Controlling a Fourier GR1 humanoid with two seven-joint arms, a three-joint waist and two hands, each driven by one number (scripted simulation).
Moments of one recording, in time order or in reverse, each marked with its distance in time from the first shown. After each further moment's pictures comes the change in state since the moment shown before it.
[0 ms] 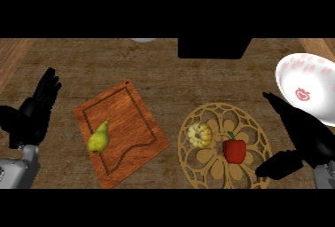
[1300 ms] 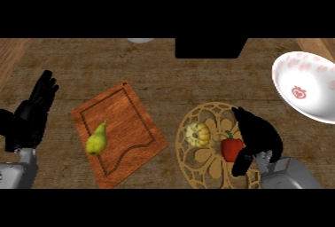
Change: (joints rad) left arm 0.028 -0.056 0.076 -0.027 -0.062 -0.061 0.021; right arm -0.047 0.192 0.163 0.315 0.232 0.085 -0.043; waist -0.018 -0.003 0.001
